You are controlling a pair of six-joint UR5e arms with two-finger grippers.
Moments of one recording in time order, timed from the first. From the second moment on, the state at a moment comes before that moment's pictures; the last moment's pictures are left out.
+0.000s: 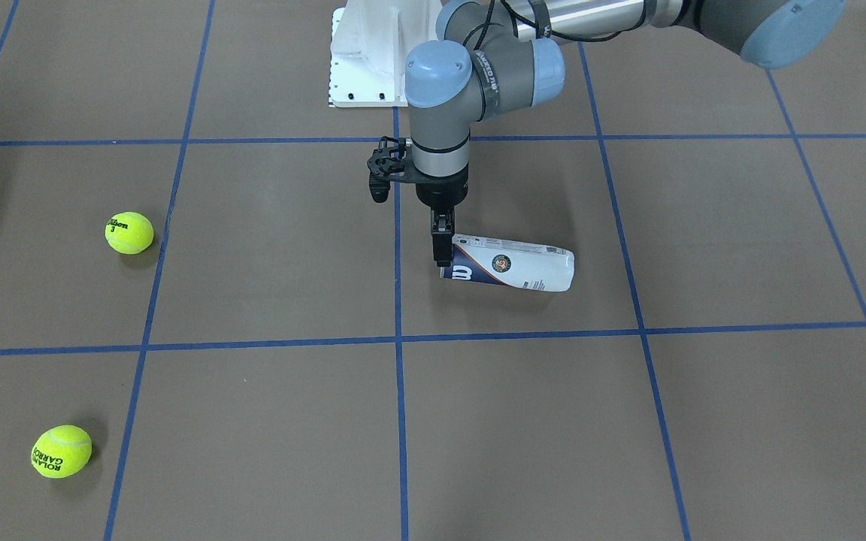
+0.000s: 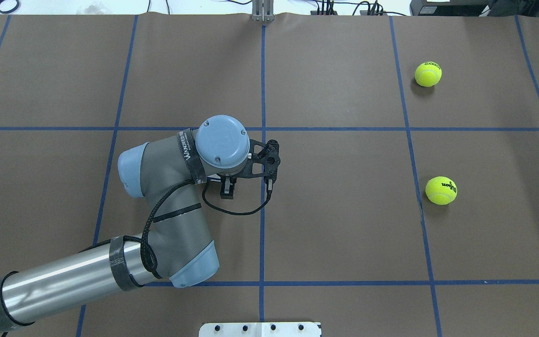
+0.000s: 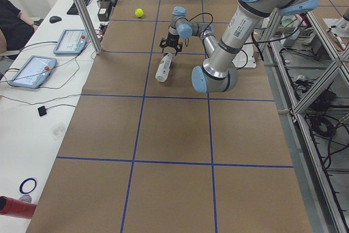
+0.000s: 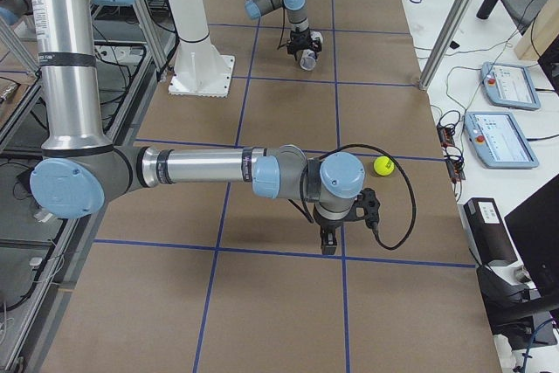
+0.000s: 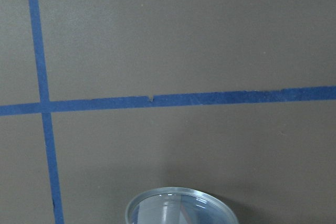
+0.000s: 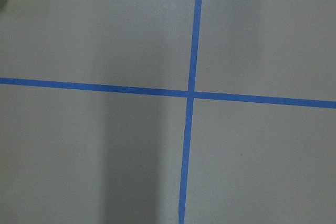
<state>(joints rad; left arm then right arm) -0.47 -2.35 -1.55 -1.56 -1.65 0.41 1.62 -1.52 1.60 -1.68 2.41 -0.11</state>
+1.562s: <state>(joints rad) -0.48 -2.35 -1.58 -1.65 -1.65 0.35 1.62 -1.52 1.60 -1.68 2.41 -0.11</state>
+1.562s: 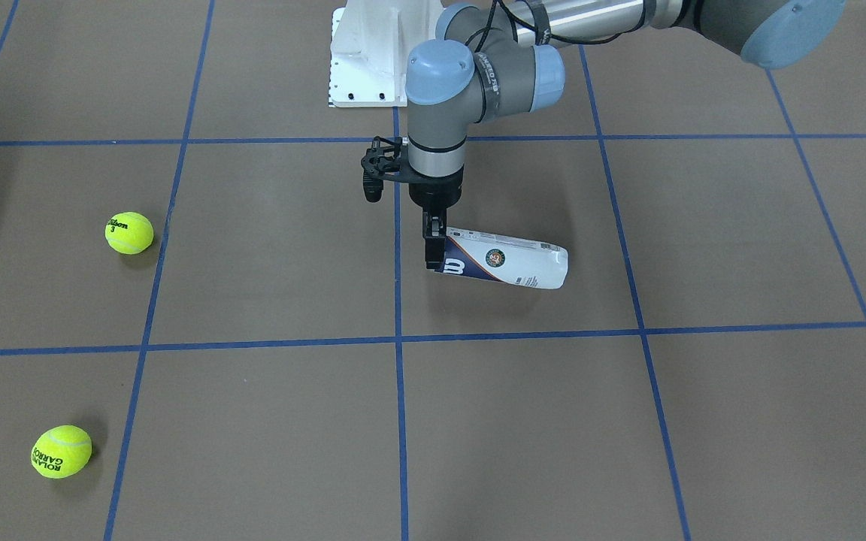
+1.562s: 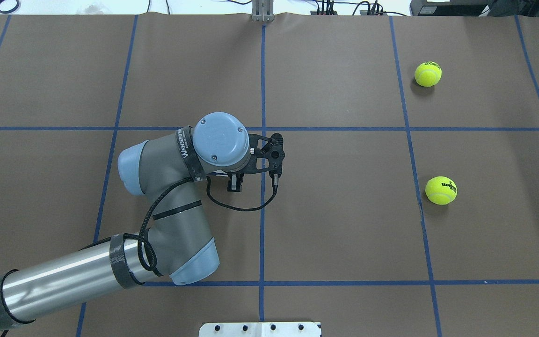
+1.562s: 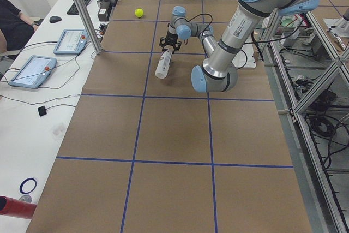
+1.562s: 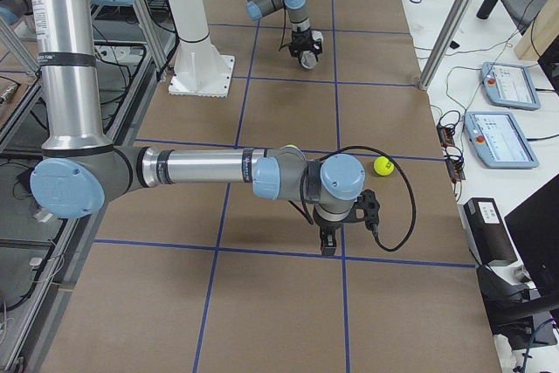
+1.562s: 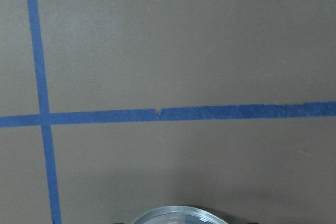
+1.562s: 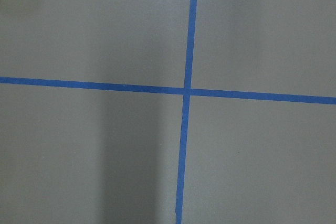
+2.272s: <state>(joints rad) -0.52 -2.35 -1.70 -2.05 -1.64 -0.05 1.62 -1.52 1.61 -1.68 2.41 -0.11</state>
